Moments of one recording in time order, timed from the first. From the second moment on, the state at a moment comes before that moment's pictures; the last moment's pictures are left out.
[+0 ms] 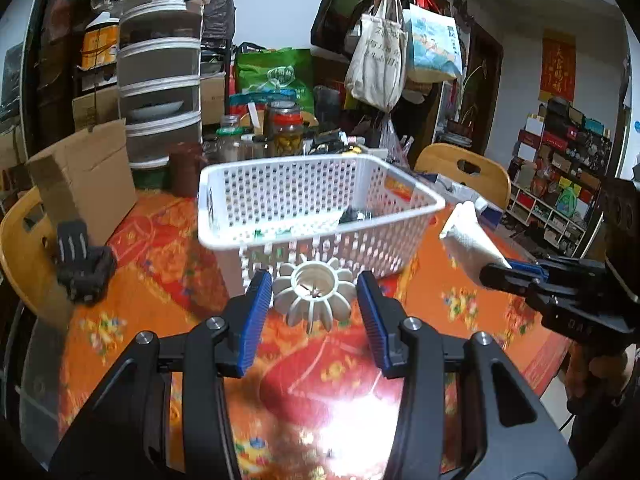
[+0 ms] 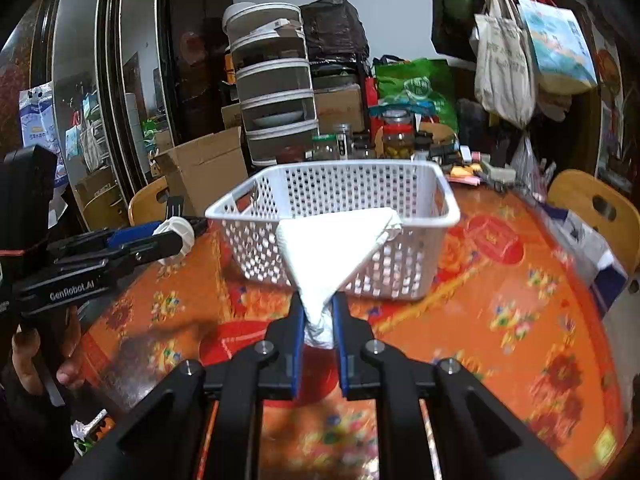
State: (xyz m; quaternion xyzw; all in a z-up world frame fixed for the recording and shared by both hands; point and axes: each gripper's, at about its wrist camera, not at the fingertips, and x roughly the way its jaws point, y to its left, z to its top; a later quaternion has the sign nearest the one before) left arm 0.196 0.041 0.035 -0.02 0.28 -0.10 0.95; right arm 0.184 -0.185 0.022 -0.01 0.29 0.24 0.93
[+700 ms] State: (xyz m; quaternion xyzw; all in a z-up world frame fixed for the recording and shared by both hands) left arm 0.410 0.054 0.075 -0.05 0.39 -0.04 0.92; right arm 0.357 -0.142 0.071 -0.07 0.38 0.20 0.90
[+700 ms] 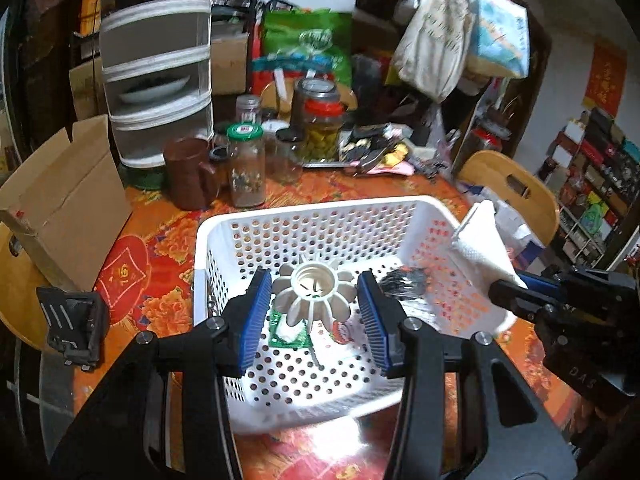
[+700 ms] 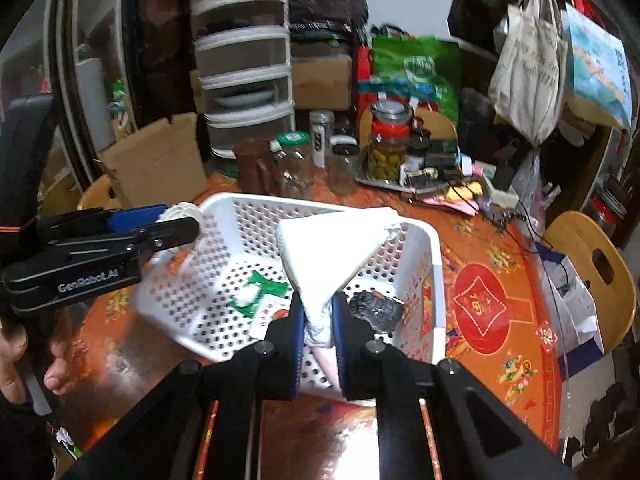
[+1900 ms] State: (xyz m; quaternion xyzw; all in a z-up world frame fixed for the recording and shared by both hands) left arm 0.478 0.044 -0.015 -0.07 0.52 -0.05 0.85; right arm 0.421 -0.131 -0.001 -0.09 0.48 0.20 0.85
